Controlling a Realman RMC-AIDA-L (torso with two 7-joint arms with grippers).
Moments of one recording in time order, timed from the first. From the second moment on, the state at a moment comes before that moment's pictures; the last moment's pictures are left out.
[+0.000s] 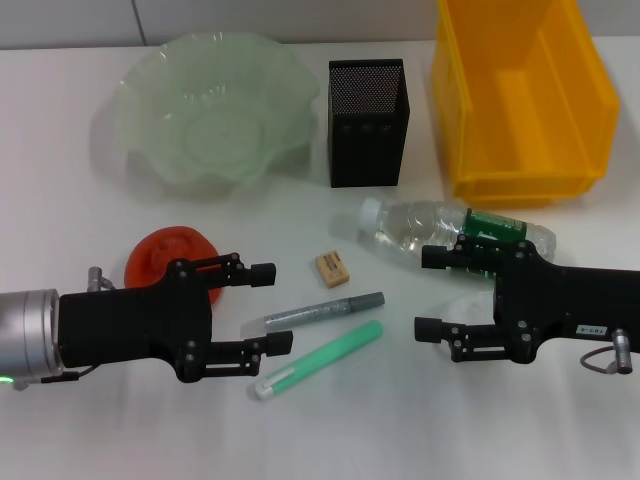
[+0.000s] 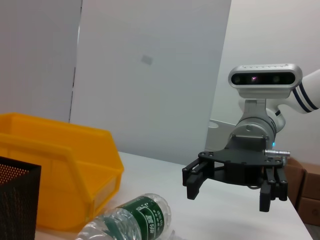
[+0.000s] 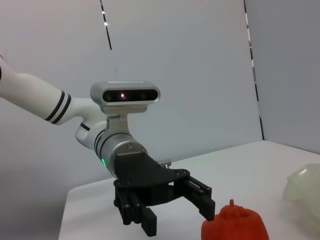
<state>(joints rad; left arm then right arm) -0.42 -1.96 1.28 0.38 1.44 1.62 -0.99 0.46 2.08 -0.70 -0.48 -1.96 -1.75 1.03</state>
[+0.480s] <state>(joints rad) -0.42 -1.96 1.28 0.39 1.44 1.61 -0.98 0.46 2.08 -0.70 -0.48 -1.96 -1.75 1.03</state>
